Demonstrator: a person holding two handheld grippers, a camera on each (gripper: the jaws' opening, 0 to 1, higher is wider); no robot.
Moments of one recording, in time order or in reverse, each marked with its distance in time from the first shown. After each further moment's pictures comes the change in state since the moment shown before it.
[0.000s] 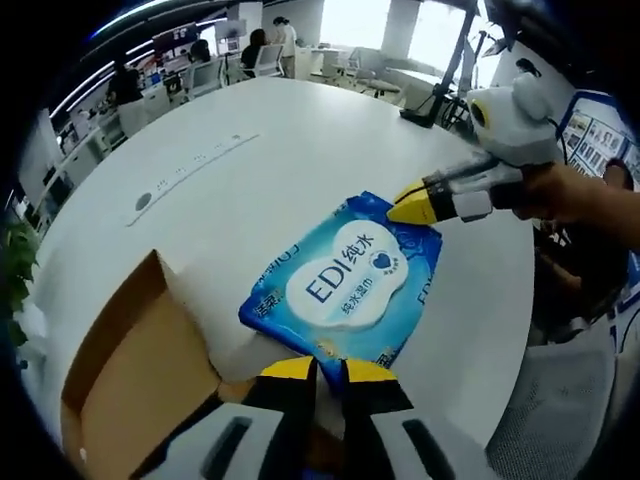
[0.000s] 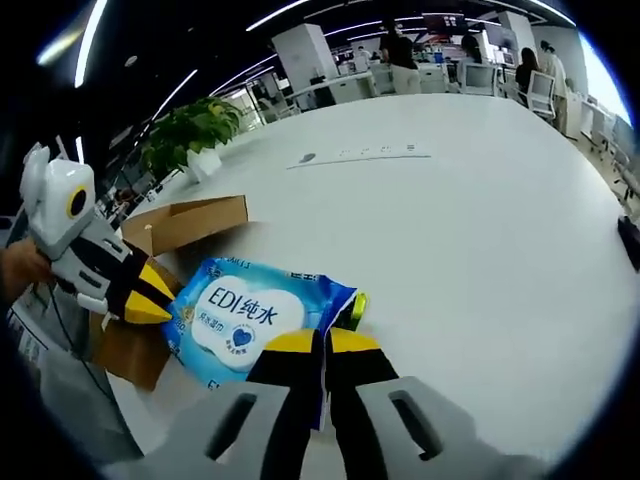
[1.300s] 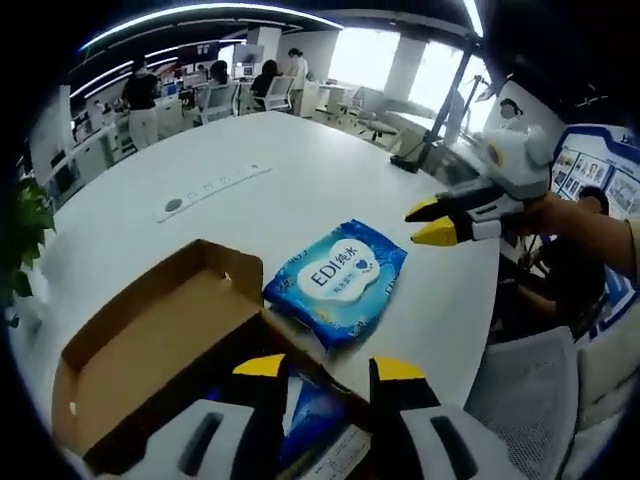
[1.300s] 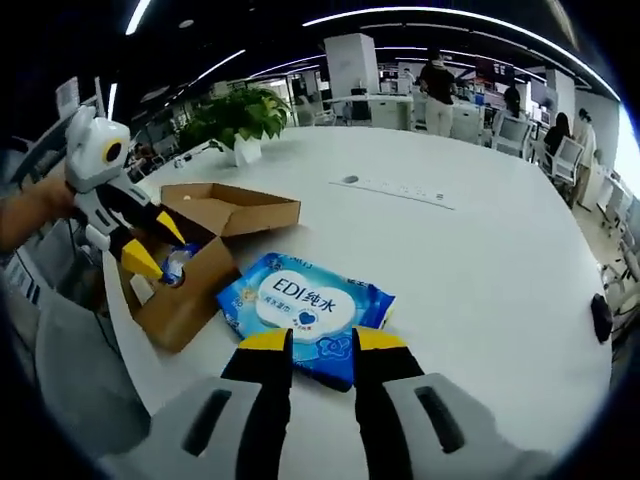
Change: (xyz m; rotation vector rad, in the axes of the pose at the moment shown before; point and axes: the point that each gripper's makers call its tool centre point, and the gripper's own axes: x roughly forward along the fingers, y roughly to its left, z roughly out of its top) left arm -0.081 0.004 -0.029 -0.067 -0.178 -0.068; right arm -0.062 0.058 0.013 -0.253 -0.018 0.020
